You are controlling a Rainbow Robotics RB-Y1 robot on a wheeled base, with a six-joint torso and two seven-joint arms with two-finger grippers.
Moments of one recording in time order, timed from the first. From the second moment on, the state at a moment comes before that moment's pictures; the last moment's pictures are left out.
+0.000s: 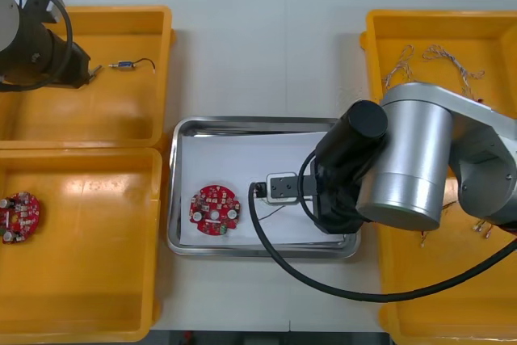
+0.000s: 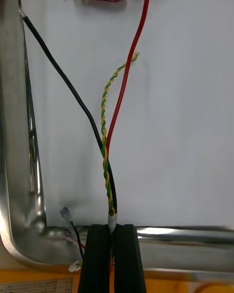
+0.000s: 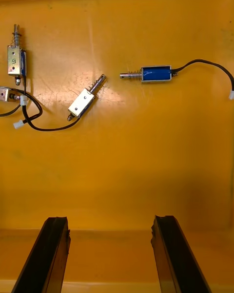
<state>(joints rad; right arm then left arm) -0.74 -0.74 0.86 -2.15 -0.74 1.61 1.91 -0.64 0.74 -0.03 -1.74 0.57 1.66 -1.25</state>
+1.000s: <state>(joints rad) -0.77 -0.62 1.01 -1.93 -0.69 1.51 1.94 -0.64 0.74 0.03 -1.58 0.54 1.56 -1.26</state>
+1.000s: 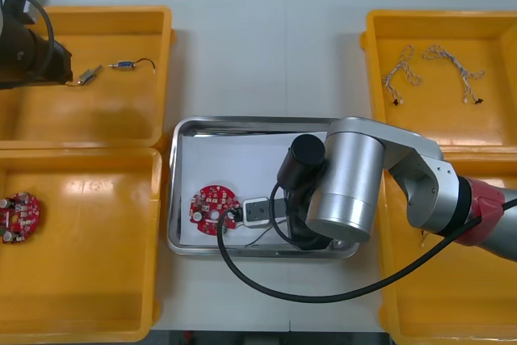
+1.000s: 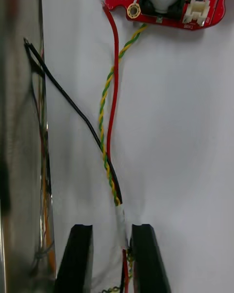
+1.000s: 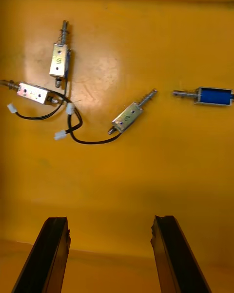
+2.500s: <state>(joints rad) -0.71 -0.67 0.46 -2.23 -0.88 1.91 1.41 -0.64 0.74 0.16 -1.47 0.48 1.47 -0.63</state>
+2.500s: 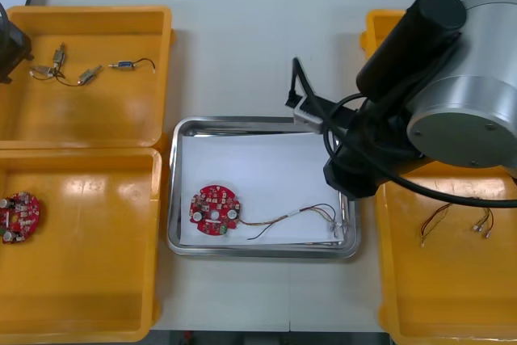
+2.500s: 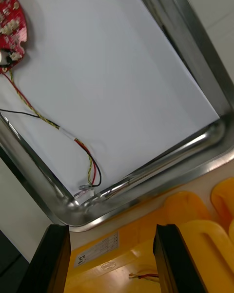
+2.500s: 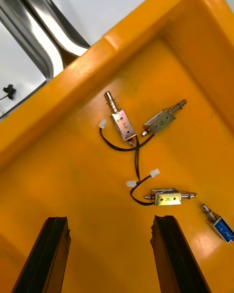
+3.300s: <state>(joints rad) -0.40 -0.77 0.01 -2.40 -0.96 1.92 1.20 -0.75 0.73 0.11 -1.23 0.50 1.31 -0.57</state>
